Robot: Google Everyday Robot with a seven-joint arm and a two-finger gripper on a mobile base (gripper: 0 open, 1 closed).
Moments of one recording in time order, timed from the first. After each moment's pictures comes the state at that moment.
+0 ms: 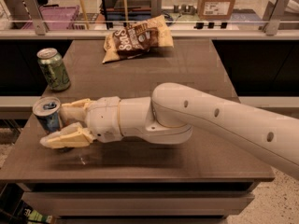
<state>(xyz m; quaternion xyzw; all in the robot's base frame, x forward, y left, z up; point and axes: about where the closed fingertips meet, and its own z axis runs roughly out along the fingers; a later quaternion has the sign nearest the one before) 0.422 0.203 0.877 -0.55 0.51 0.44 0.49</state>
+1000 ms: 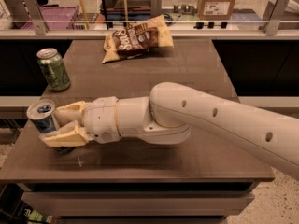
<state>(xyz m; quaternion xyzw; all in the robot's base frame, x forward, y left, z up) 0.418 0.208 0.879 -0.55 0.51 0.44 0.49</state>
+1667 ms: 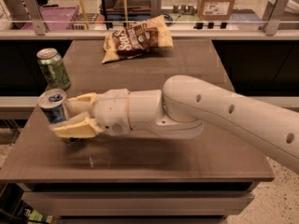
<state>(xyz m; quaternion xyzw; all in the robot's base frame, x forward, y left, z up) 0.427 0.184 0.897 -0.54 0.52 0.44 0.49</state>
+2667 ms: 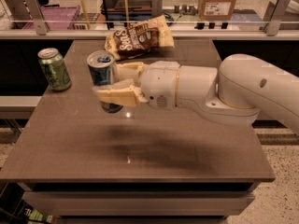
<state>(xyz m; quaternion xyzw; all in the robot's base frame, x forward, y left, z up) 0.470 0.088 0.956 -0.48 0.57 0.38 0.55</state>
